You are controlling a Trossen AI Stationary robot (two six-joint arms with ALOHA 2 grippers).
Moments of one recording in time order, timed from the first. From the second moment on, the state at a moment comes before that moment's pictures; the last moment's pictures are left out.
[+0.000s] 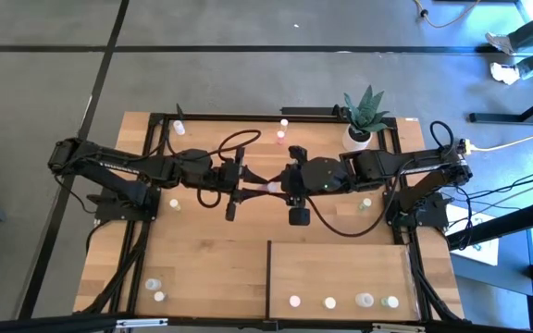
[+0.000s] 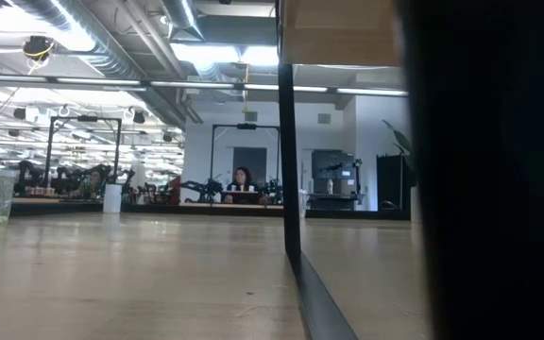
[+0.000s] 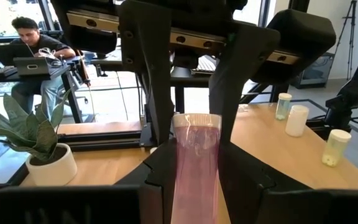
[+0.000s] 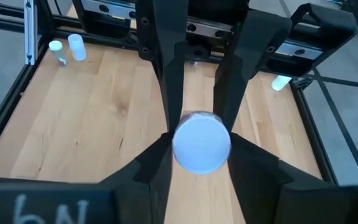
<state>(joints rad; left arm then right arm) -0.09 1.26 0.98 0.19 -0.03 0.00 0.21 1.61 1.73 -0.73 0.27 -0.03</state>
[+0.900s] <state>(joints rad) -0.09 1.26 0.98 0.19 -0.03 -0.02 0.20 1.61 1.73 -0.73 0.27 -0.03</state>
